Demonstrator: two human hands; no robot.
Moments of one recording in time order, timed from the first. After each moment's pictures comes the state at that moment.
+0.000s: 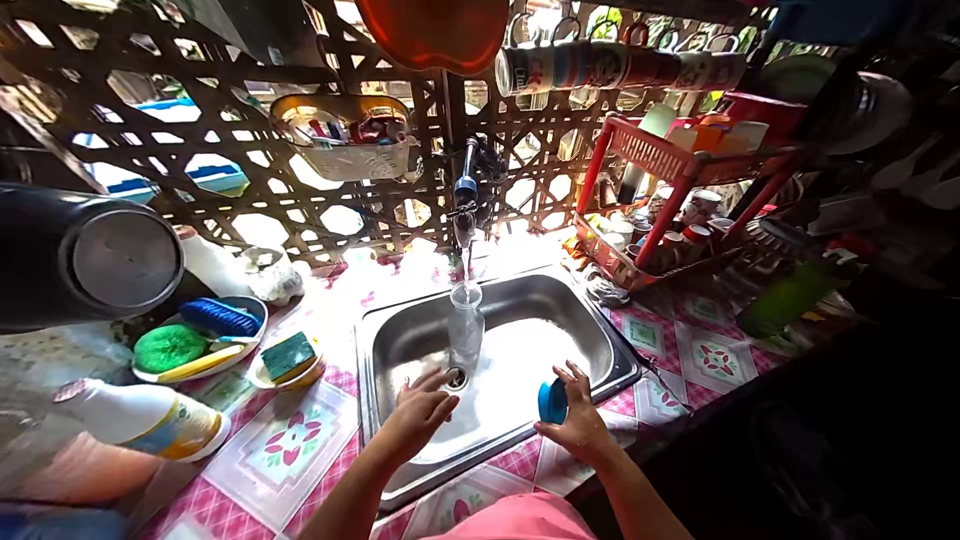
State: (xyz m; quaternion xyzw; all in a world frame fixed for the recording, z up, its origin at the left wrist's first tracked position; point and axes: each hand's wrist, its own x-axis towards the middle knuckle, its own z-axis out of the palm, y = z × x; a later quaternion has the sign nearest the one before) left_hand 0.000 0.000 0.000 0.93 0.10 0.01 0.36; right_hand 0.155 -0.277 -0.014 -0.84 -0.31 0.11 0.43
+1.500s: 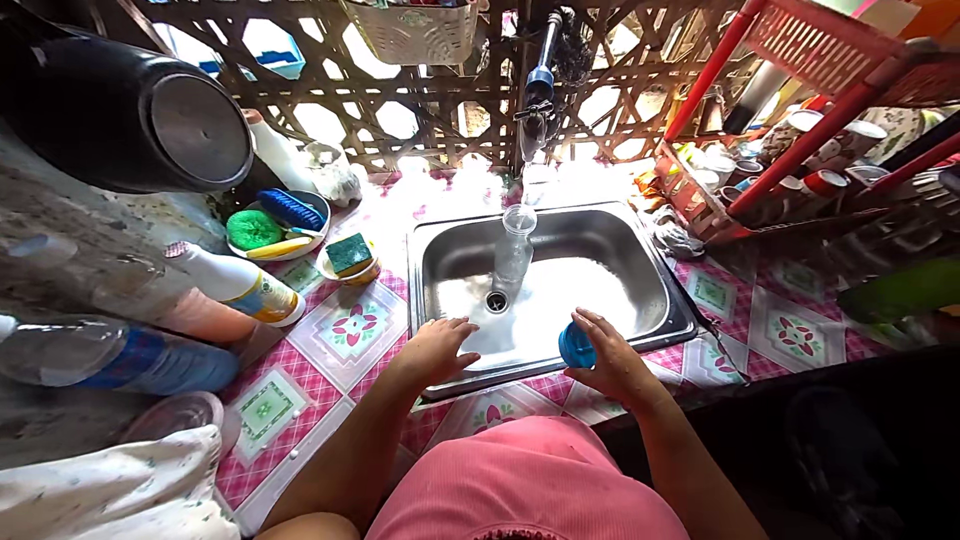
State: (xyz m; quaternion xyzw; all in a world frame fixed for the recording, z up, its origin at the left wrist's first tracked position) left_hand -0.029 0.005 0.004 0.94 0.16 -0.17 0.25; right_hand 0.171 -0.265 -0.012 -0.78 -0.55 0.09 0.29
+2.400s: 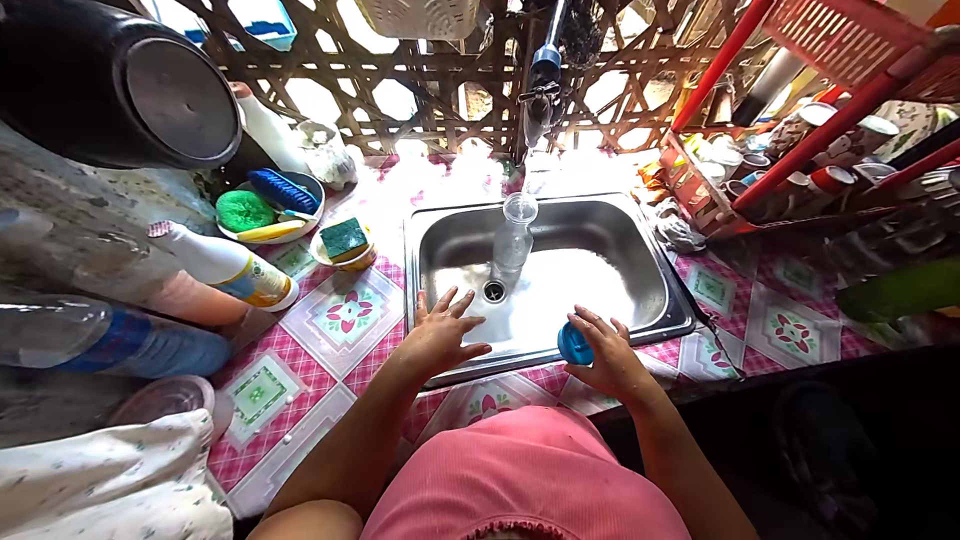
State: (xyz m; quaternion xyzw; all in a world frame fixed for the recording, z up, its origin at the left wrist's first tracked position) left_hand -0.024 -0.009 0.005 0.95 0.19 -0.13 0.23; right_hand 0.168 -0.271 -0.018 -0.80 -0.54 0.08 0.25
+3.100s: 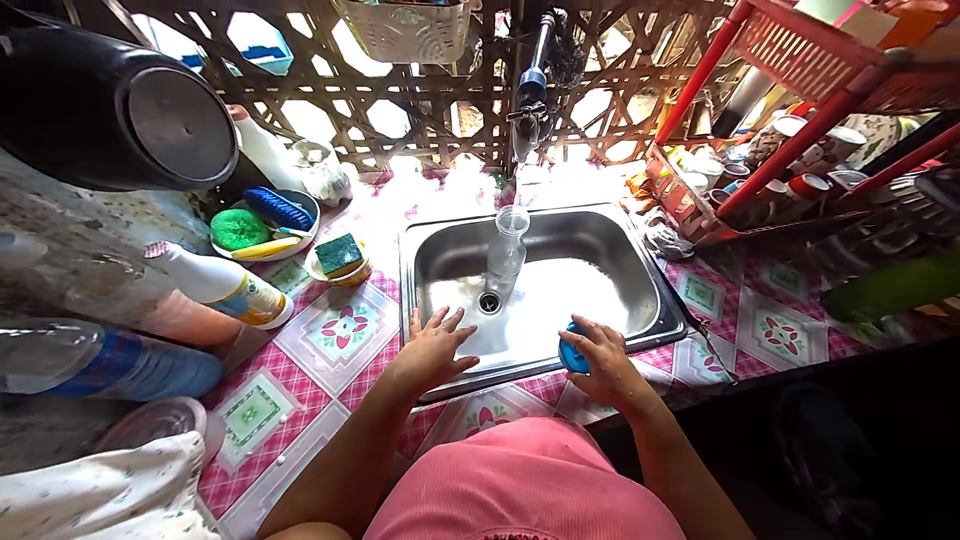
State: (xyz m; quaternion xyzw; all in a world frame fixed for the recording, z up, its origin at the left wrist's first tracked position) left_hand -0.025 -0.005 0.002 0.94 0.19 -0.17 0.21; right_hand 0.167 -0.273 -0.012 -0.81 -0.53 0.11 0.22
